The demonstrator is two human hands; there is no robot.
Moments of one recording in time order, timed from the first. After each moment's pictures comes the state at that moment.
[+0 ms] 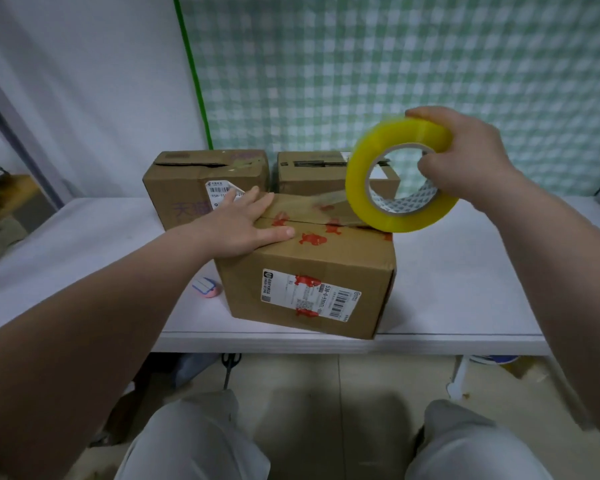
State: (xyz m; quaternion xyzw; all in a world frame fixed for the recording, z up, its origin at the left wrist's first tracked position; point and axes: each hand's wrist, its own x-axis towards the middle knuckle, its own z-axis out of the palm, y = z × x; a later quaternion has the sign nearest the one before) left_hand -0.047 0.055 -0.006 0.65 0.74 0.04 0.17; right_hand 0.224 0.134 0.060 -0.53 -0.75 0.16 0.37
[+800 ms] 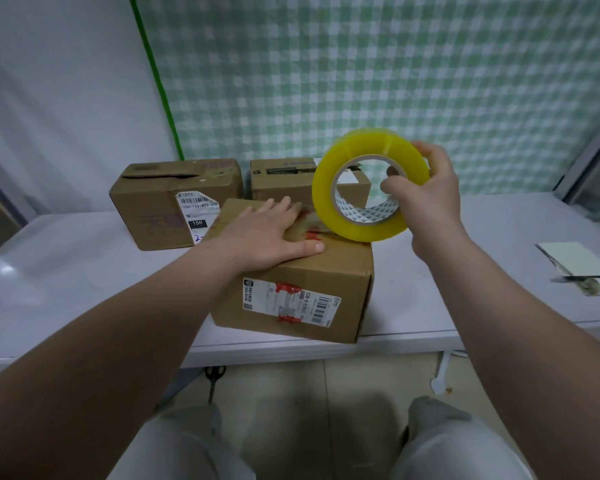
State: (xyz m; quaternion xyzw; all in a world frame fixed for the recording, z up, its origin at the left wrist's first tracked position) left_hand 0.021 0.075 -0.004 0.74 0.67 -0.01 0.07; right_hand 0.228 0.117 0.015 -0.49 -0.56 0.37 0.56
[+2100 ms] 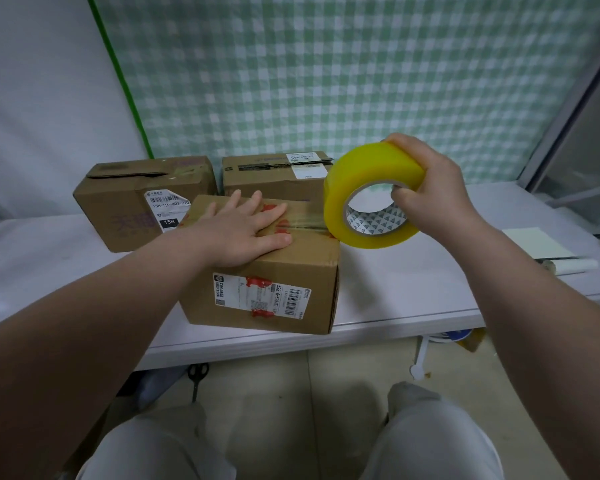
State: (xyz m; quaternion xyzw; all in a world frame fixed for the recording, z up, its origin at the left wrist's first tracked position) left_hand 0.028 0.073 0.001 0.73 0.67 -0.09 0.08; right_hand 0.292 0.124 0.018 -0.50 -0.73 0.19 0.43
